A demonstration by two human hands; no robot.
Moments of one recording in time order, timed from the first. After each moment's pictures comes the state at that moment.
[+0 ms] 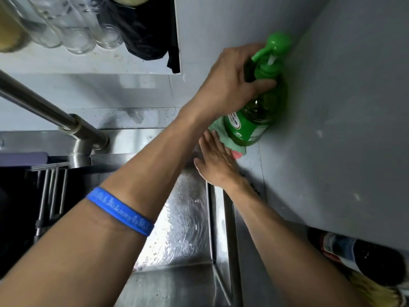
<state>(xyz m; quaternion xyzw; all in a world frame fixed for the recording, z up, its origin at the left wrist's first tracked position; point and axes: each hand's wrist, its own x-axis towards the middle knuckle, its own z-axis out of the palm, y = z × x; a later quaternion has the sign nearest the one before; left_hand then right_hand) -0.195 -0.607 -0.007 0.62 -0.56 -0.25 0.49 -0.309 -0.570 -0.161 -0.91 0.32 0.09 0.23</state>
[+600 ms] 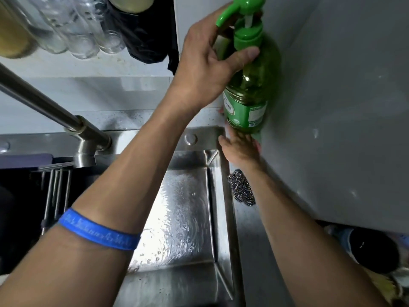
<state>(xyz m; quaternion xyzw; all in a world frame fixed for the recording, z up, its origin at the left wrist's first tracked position) -0.181 -0.576 0.027 0.59 -0.51 -0.16 0.60 -0.333 -0.628 -0.169 -0.81 0.51 0.11 0.27</state>
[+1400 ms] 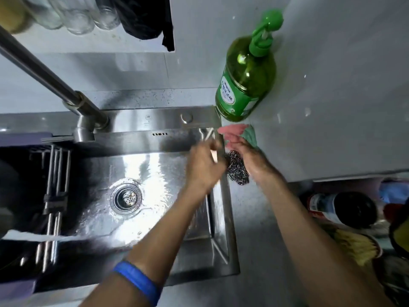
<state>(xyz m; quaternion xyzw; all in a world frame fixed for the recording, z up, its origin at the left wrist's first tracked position) -0.303 -0.464 -0.106 0.80 -0.34 -0.30 0.39 -0.411 -0.559 -0.125 -0.65 0.44 -0.14 0.60</state>
